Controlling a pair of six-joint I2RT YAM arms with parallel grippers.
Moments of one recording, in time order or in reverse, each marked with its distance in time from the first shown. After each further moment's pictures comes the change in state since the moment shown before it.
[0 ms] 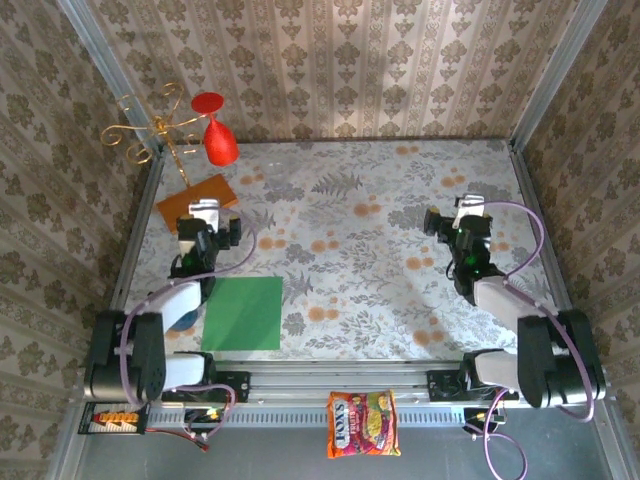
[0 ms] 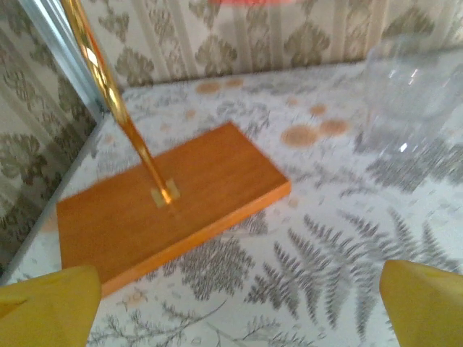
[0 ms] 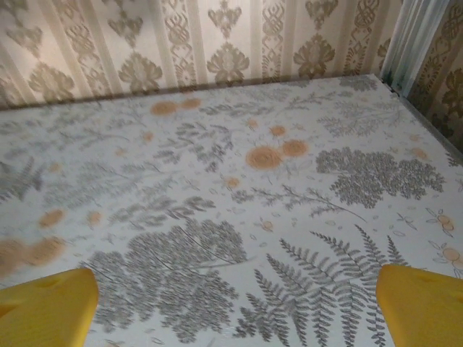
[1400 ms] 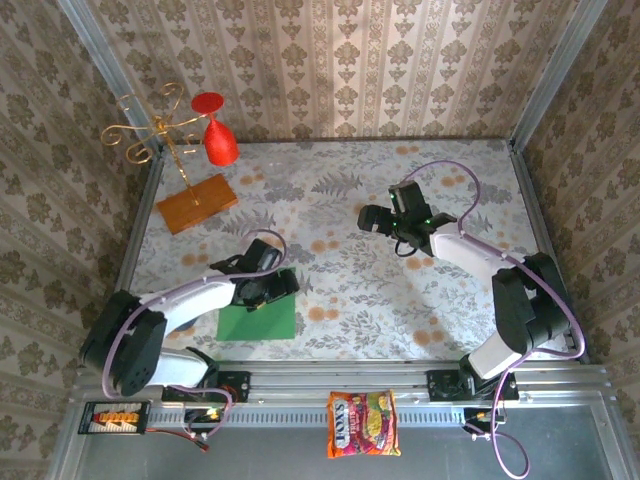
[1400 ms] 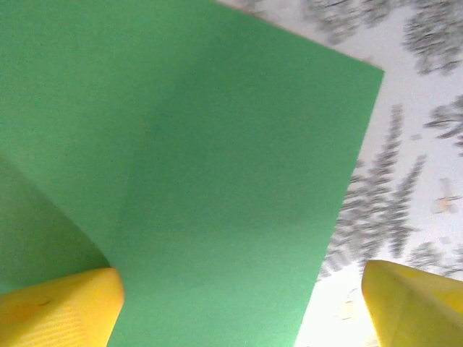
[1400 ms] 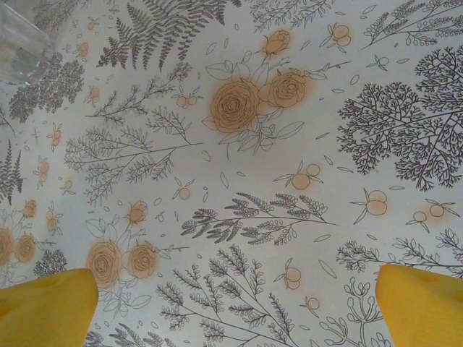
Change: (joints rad) left arm -0.487 0.126 0.153 -0.861 0.259 -0.982; right arm 0.317 0.354 0.531 -0.675 -0.217 0.452
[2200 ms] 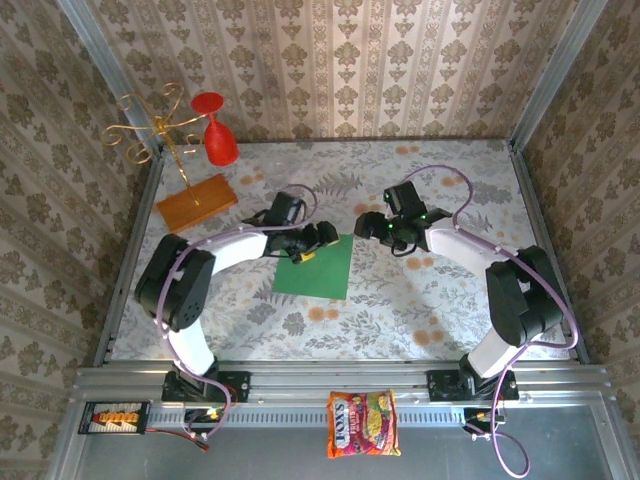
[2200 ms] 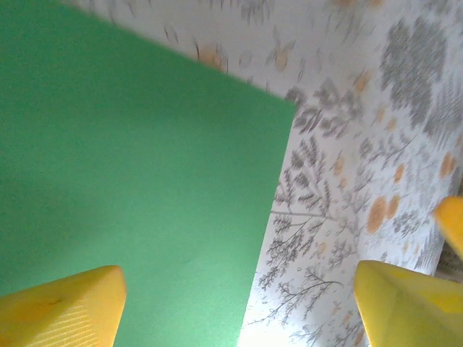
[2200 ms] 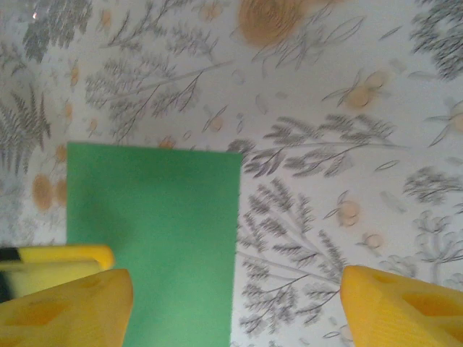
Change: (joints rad) left arm 0.061 0.381 0.411 0.213 0.322 0.039; right arm 0.011 0.055 0.047 -0.108 -0.212 0.102
